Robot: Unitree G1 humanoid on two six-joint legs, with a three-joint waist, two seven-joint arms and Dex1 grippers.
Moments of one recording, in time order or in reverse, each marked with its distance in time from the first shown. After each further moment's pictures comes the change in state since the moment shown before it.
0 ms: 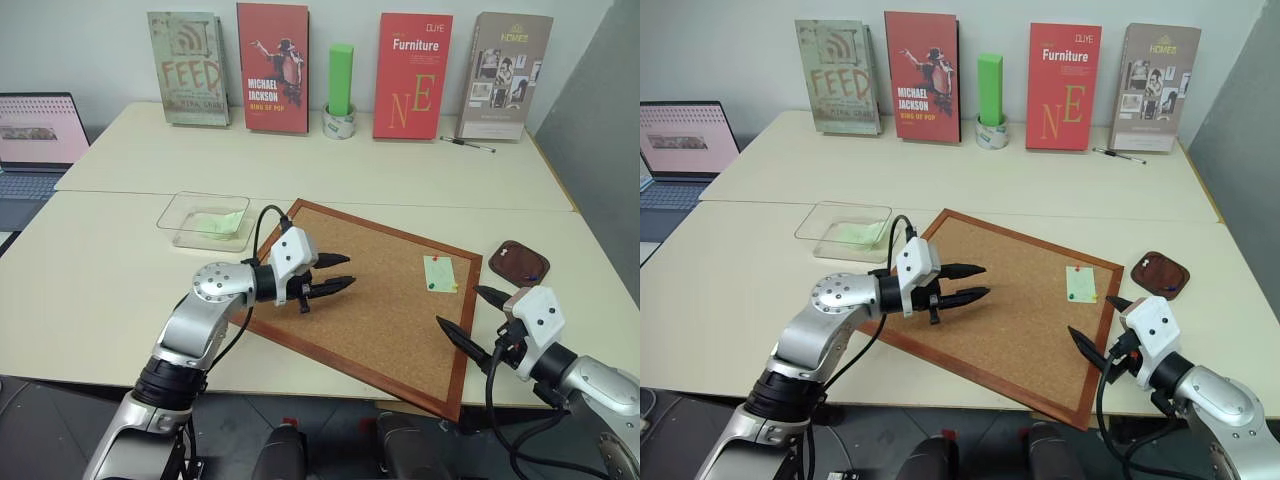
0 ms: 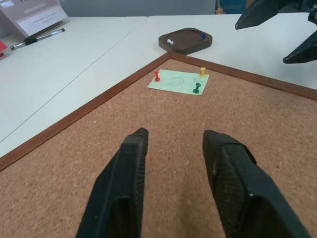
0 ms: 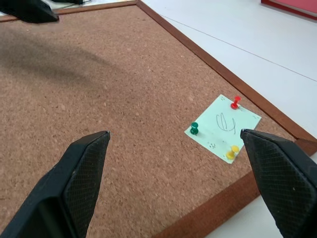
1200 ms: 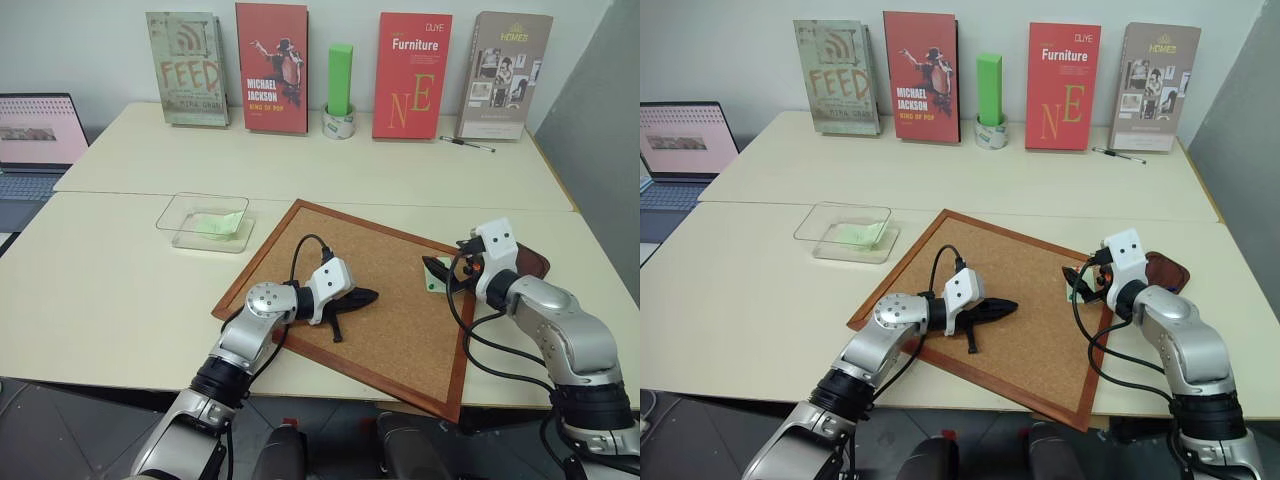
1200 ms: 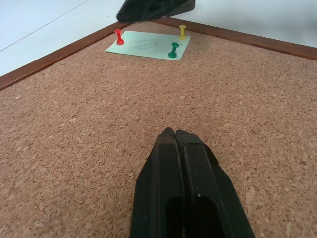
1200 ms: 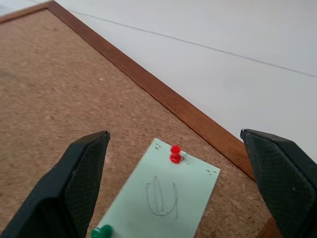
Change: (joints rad) left arm -0.002 -0.131 -0.107 0.269 0.149 -0.186 0.003; right arm -0.577 0.071 0.141 0.618 -0.052 0.127 -0.132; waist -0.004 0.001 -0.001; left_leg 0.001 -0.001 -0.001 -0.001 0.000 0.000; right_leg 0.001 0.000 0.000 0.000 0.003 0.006
